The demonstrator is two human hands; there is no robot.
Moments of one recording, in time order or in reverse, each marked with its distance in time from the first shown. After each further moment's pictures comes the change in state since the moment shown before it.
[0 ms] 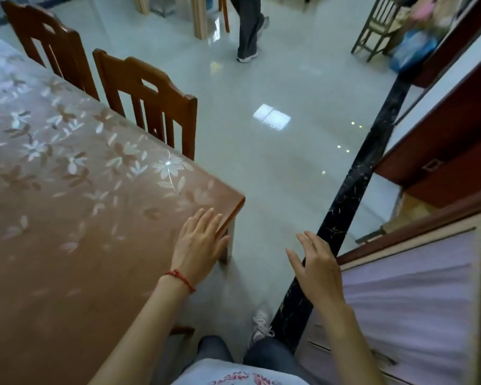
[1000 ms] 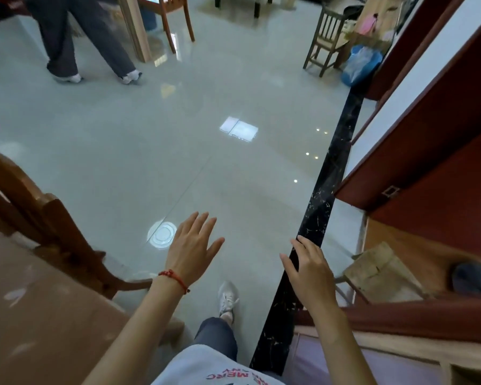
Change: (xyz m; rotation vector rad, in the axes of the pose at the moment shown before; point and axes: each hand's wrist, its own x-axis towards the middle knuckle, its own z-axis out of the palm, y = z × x) left_hand 0.331 0.143 0.048 -0.043 -0.060 0.126; right_hand 0.271 0.187 -0.044 0.022 0.005 0.168
